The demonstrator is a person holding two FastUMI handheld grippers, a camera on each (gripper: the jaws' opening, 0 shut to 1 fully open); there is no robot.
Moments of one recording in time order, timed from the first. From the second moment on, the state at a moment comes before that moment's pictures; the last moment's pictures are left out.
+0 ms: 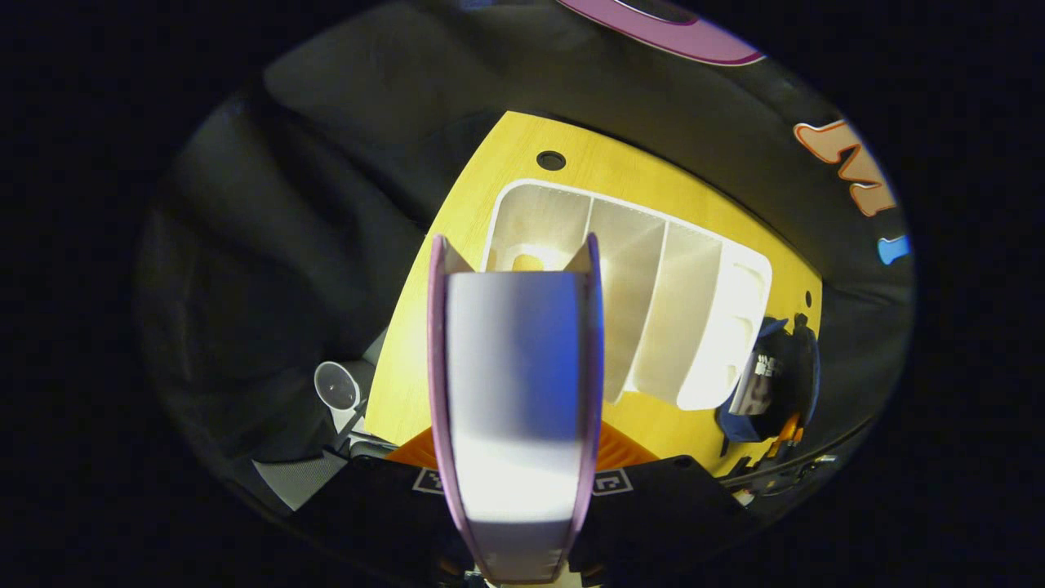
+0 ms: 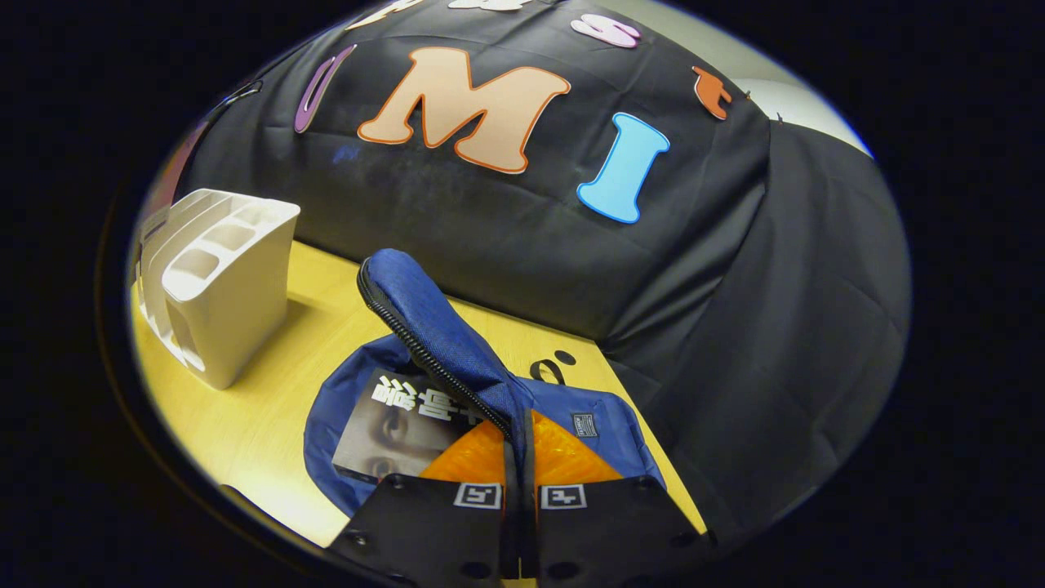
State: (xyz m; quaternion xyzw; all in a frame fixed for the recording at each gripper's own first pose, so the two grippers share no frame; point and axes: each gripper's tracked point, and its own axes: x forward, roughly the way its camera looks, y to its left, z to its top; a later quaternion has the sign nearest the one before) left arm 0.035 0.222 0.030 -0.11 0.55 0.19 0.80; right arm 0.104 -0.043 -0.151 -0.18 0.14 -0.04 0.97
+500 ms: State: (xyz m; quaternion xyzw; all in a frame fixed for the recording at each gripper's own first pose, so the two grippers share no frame) left arm 0.019 0.153 0.101 -0.14 0.47 0.16 0.86; right arm 0.104 -0.048 -0.150 -0.16 0.13 0.00 0.98
